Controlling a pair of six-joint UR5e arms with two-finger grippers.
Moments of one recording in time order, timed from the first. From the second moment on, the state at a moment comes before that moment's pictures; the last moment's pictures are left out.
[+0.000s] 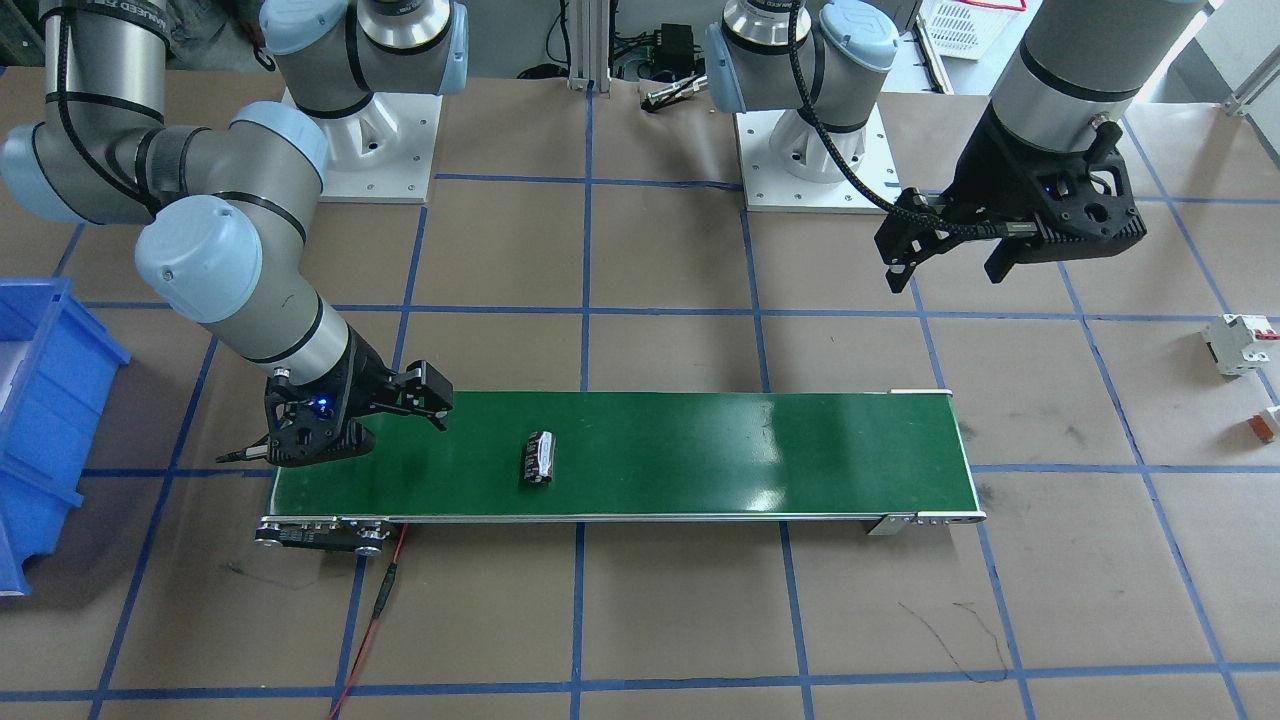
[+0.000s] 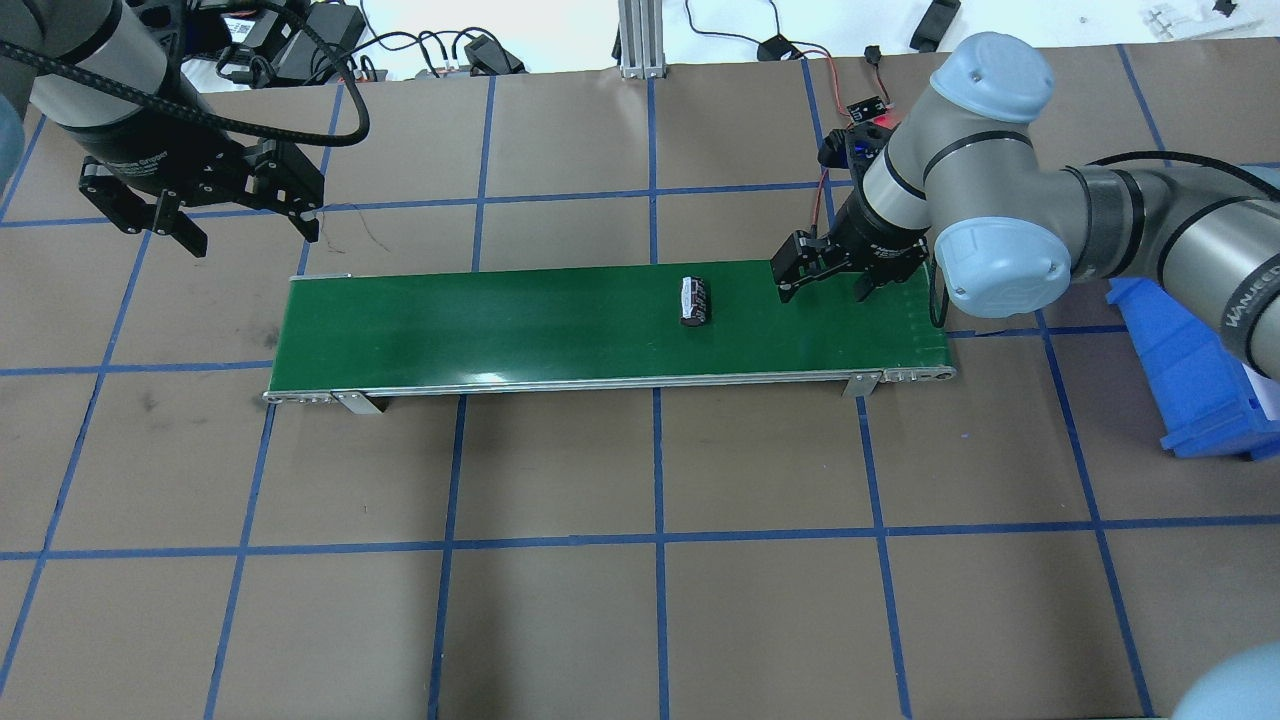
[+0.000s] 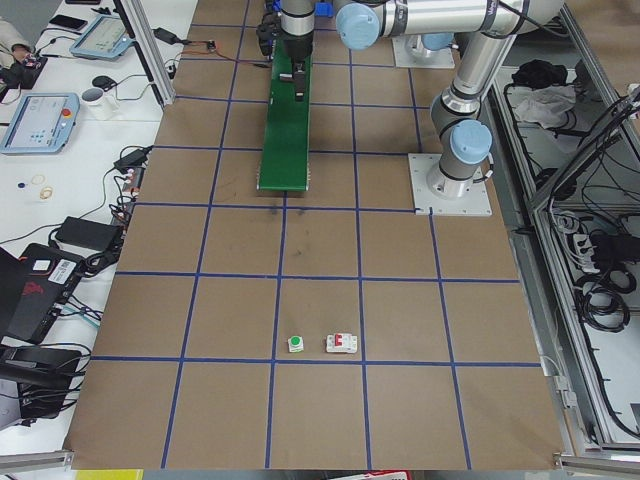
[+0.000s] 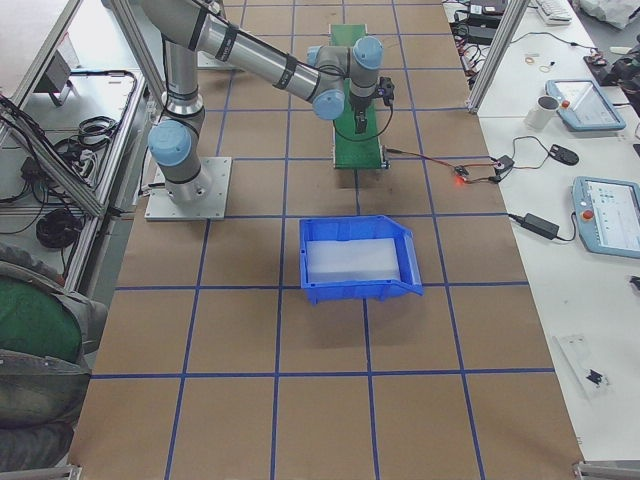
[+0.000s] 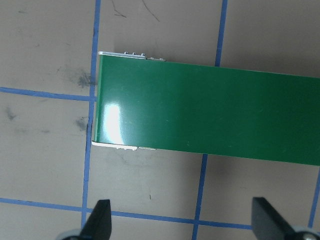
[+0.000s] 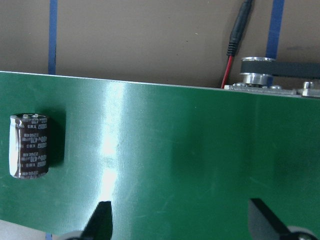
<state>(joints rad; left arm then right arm) -1.44 -1.55 -1.60 -1.53 1.59 0.01 1.55 -1.31 1.84 -2.11 -1.34 -0.11</state>
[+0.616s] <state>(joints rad) -1.44 -1.54 -1.60 -1.53 1.60 0.01 1.55 -1.31 1.84 -2.12 -1.32 -0.11</state>
